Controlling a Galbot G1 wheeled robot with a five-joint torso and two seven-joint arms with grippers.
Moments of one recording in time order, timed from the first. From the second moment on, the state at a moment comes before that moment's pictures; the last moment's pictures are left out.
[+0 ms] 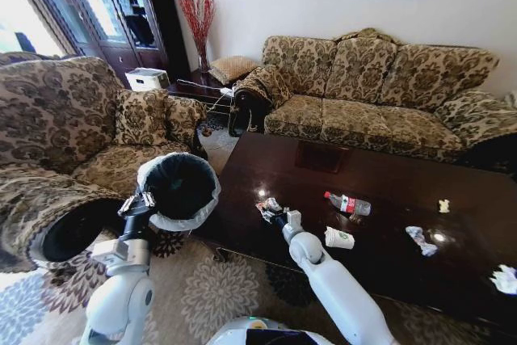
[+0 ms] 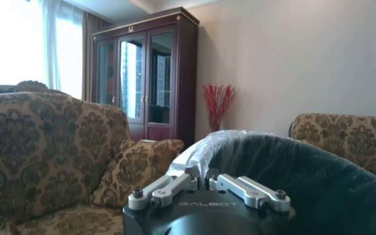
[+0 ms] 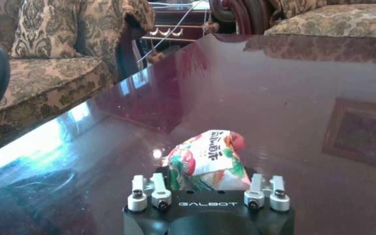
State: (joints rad) left arm 1.61 -1.45 -0.80 -2.37 -0.26 0.11 -0.18; right arm -0.98 1.27 -0.01 1.60 0.47 -0.37 0.19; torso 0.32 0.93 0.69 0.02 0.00
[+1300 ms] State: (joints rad) left arm 1.43 -0.97 -0.73 -2.32 -0.72 0.36 -0.23; right arm -0.45 1.09 -0.28 2.20 1.07 -0.43 0.26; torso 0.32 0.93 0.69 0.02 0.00
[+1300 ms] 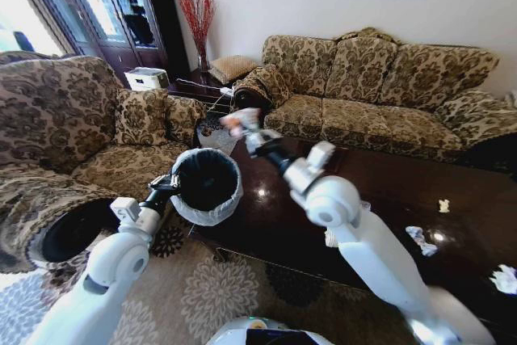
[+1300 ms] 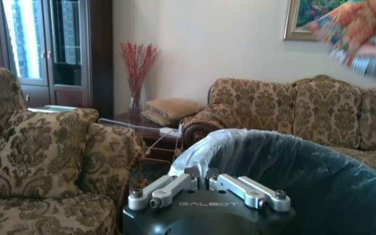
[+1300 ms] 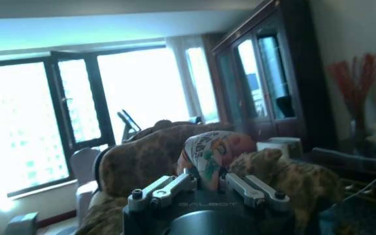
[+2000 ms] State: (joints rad) left arm 1.44 -0.98 -0.75 -2.36 -0.76 0.38 -0.23; right arm -0.42 1.10 -0.43 2.17 0.95 -0.52 0.32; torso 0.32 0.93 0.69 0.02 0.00
